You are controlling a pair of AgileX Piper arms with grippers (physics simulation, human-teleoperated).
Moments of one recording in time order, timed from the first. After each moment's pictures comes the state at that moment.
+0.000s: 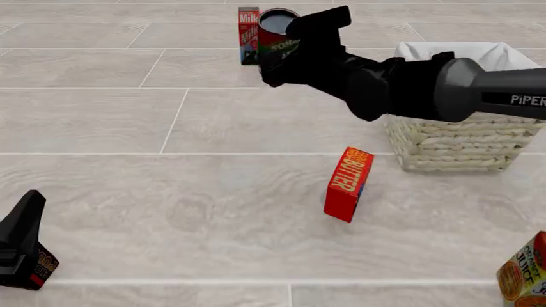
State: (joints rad) left arm 0.00 0.01 0.00 0.00 0.00; right arm 0.55 1.78 -1.26 -0.26 -0.03
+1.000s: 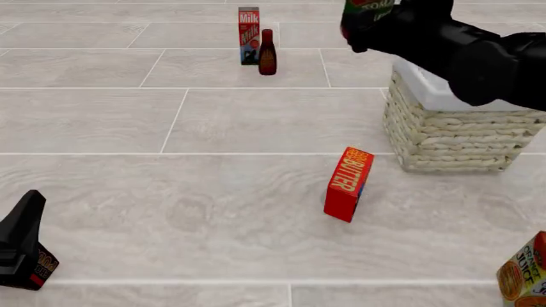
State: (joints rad) left arm 0.00 0.01 0.00 0.00 0.00; right arm 0.33 1.48 -1.08 -0.25 -0.02
